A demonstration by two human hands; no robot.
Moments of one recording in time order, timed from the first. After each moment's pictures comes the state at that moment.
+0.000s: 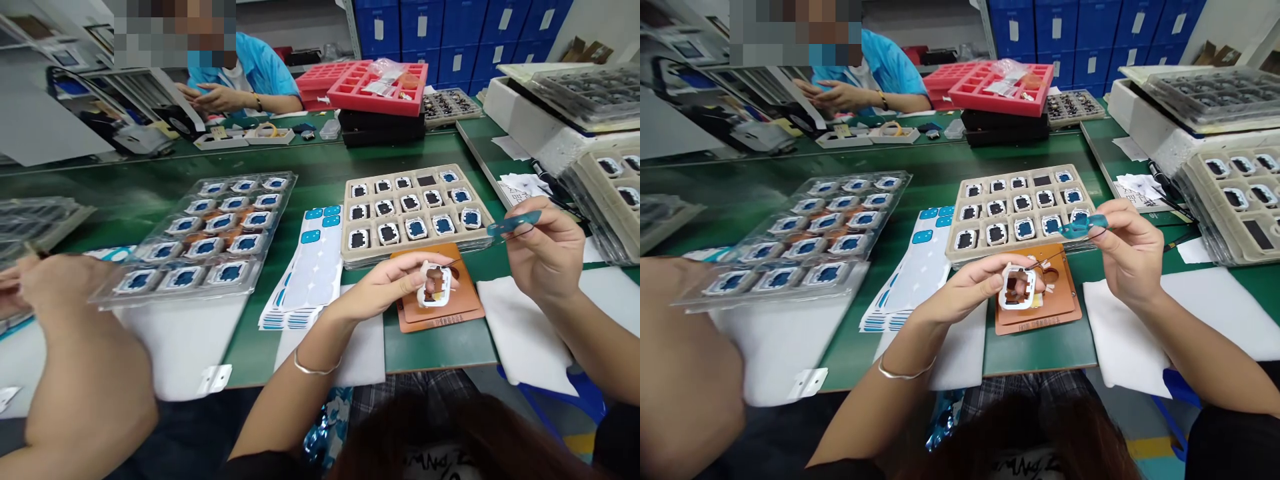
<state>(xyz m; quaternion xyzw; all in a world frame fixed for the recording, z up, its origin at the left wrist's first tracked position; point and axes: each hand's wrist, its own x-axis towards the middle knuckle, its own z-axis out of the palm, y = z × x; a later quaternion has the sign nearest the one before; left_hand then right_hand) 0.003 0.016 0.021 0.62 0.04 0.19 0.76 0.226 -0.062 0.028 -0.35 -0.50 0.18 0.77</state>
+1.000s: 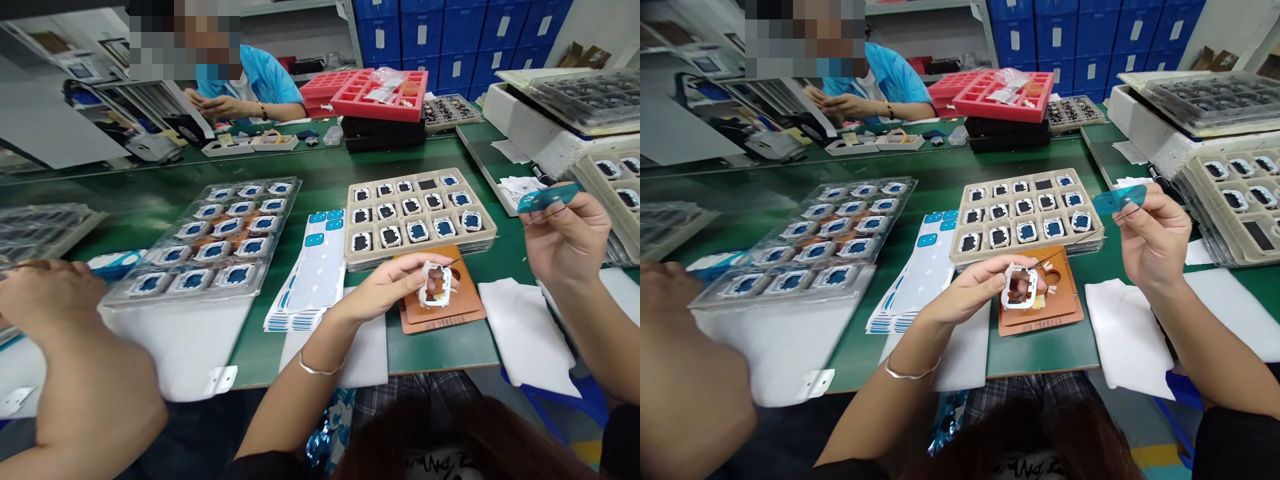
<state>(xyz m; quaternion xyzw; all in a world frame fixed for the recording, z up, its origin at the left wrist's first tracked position) 0.003 0.016 0.021 0.59 0.04 0.17 0.79 0.250 -0.056 0.043 -0.35 -0.43 0.17 0.81</state>
